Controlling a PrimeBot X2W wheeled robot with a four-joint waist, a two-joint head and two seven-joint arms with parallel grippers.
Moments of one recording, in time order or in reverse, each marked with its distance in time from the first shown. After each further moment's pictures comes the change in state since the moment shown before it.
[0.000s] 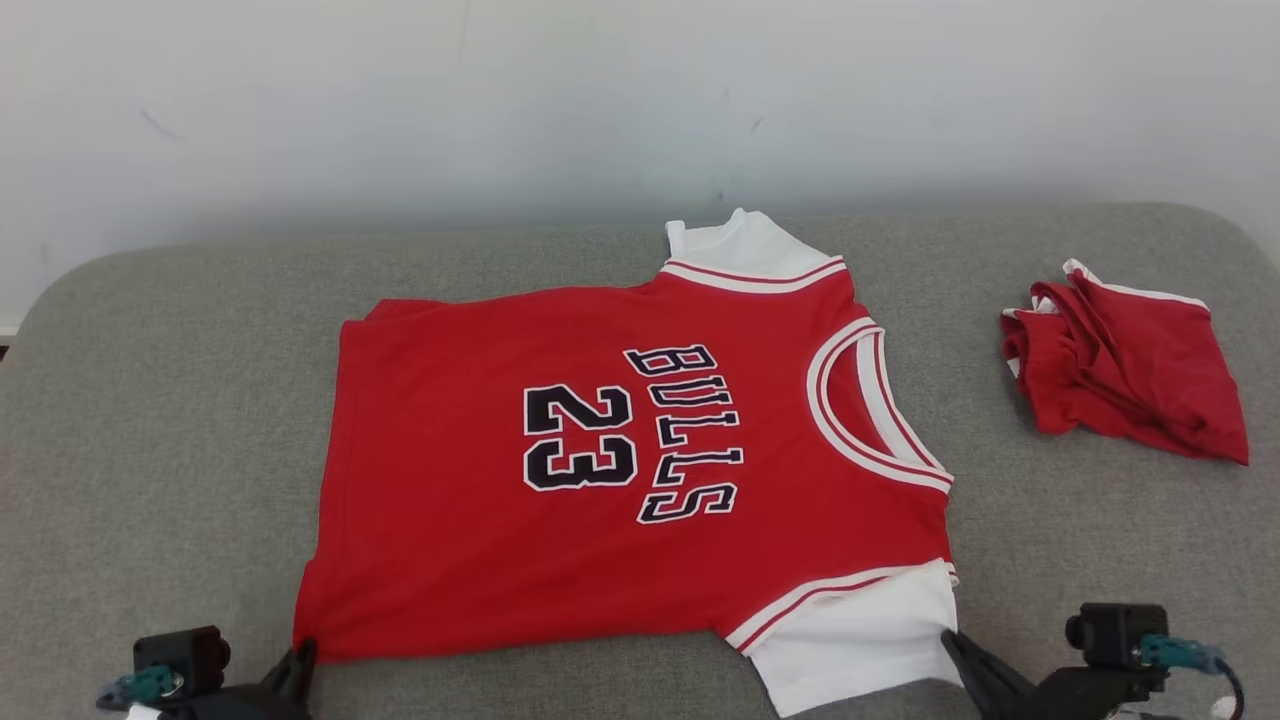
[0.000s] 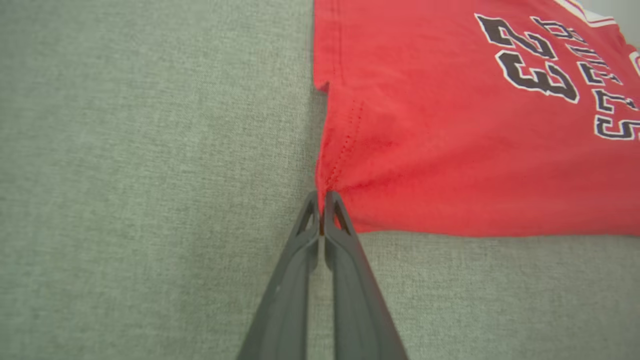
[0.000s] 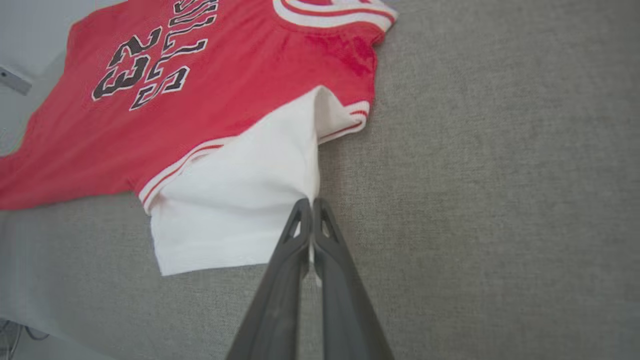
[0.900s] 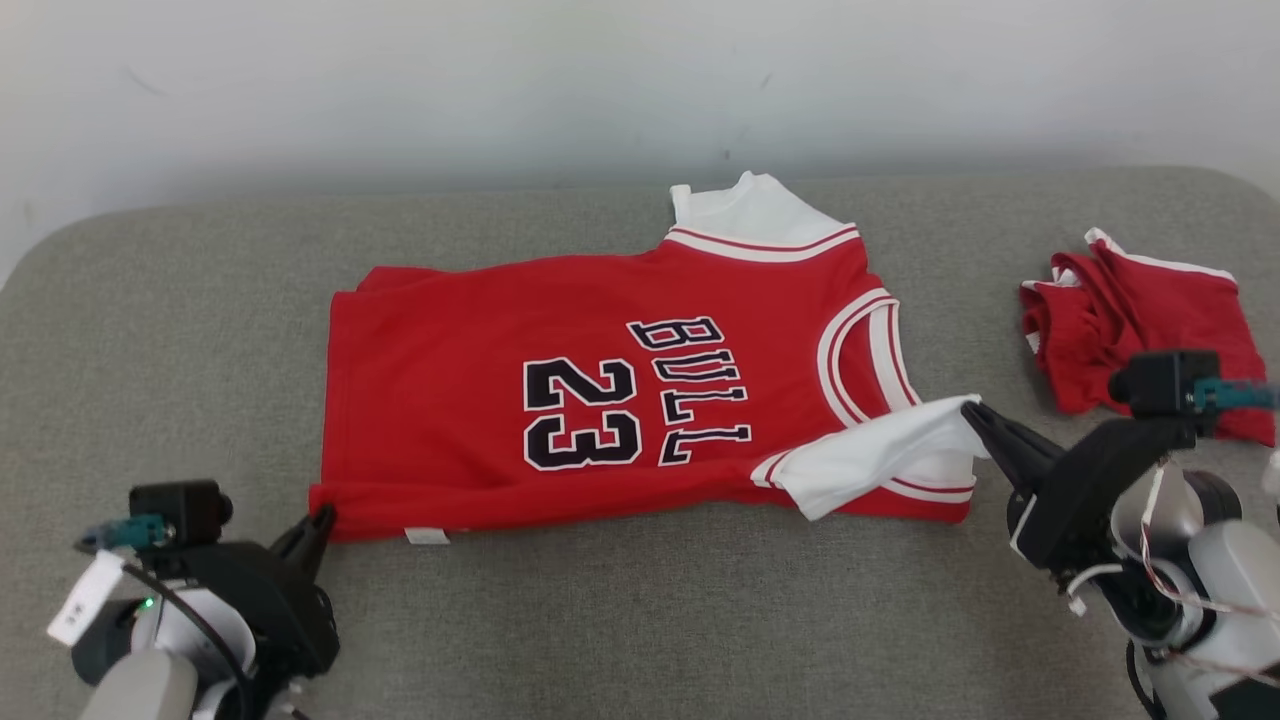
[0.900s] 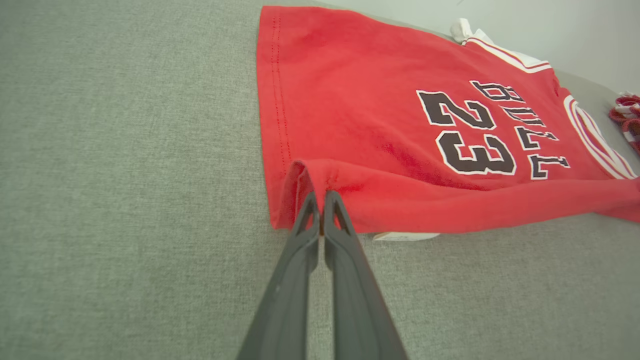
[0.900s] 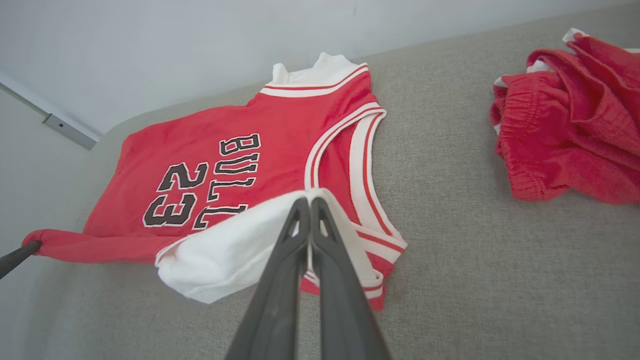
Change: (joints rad) left arm -0.190 0.026 -0.029 -0.029 -0.060 -0.062 0.108; right arm -0.375 -0.076 -0.041 0.055 0.132 0.072 0.145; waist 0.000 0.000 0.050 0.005
